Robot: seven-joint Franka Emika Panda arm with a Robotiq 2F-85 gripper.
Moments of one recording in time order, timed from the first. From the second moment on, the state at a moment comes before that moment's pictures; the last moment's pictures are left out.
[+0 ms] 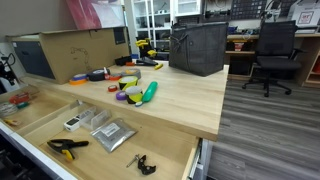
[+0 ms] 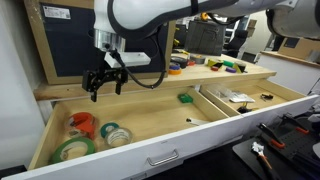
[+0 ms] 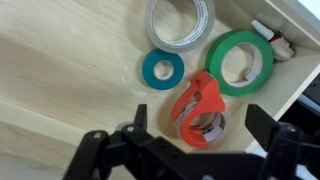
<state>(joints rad) 0.89 1.05 0.16 -0.87 -0.07 2.05 0.48</state>
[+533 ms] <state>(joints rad) 0.86 0.76 0.16 -1.19 -0.07 2.05 0.52</state>
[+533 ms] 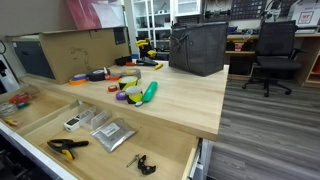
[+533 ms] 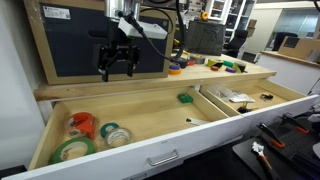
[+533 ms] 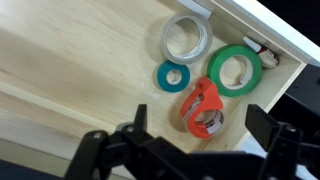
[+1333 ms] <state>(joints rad) 0.80 0.34 0.16 -1.73 -0.07 2.10 0.78</state>
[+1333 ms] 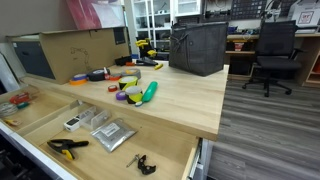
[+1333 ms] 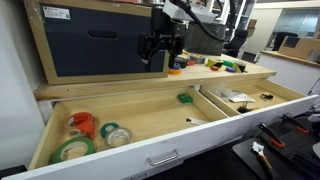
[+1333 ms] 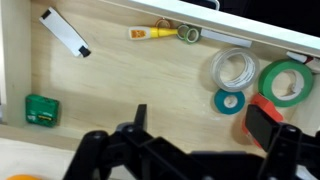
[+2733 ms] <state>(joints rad) 0.38 0.03 0.25 -2.23 -0.07 2.20 0.73</state>
